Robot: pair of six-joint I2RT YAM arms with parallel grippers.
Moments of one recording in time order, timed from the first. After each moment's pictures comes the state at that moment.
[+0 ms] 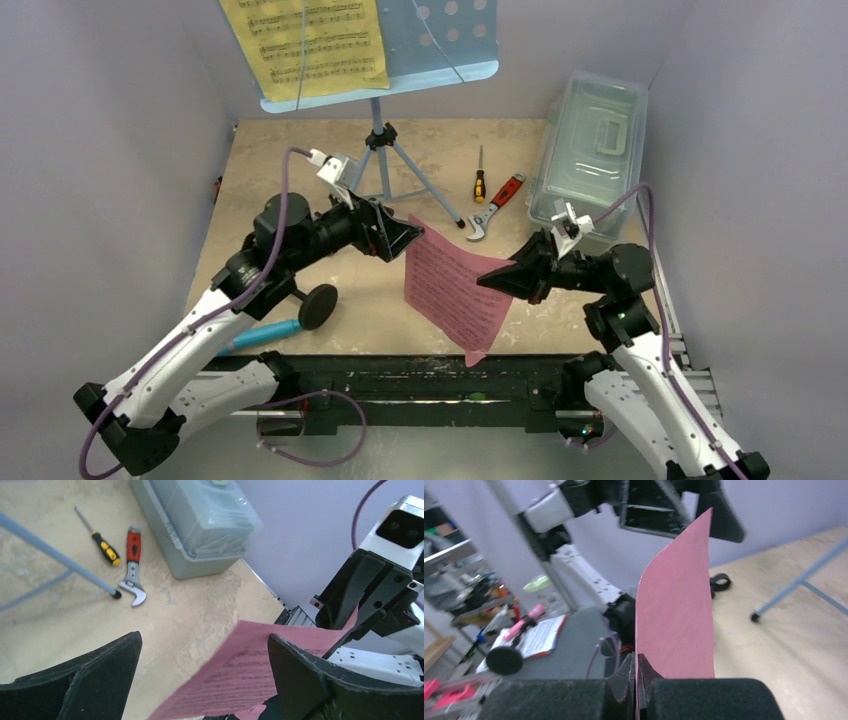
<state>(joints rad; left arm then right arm) -0.70 0.94 1.01 -0.22 0.19 -0.50 0.35 0.64 0.59 0.29 -1.04 0.60</state>
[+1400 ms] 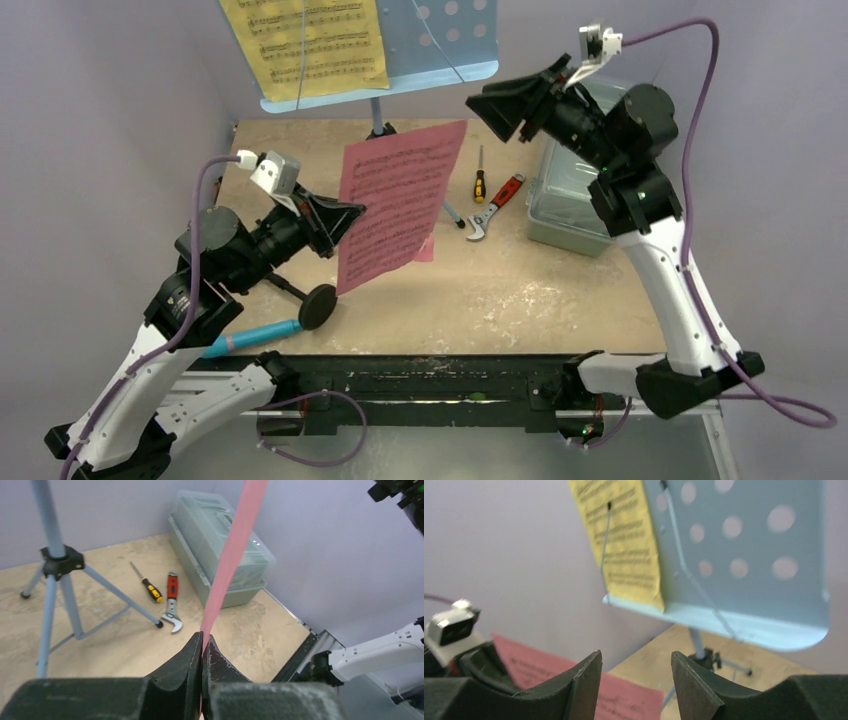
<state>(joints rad) -0.70 0.77 1.21 -0.41 0.12 -0.33 0.38 1.20 1.58 -0.11 -0.55 0.49</state>
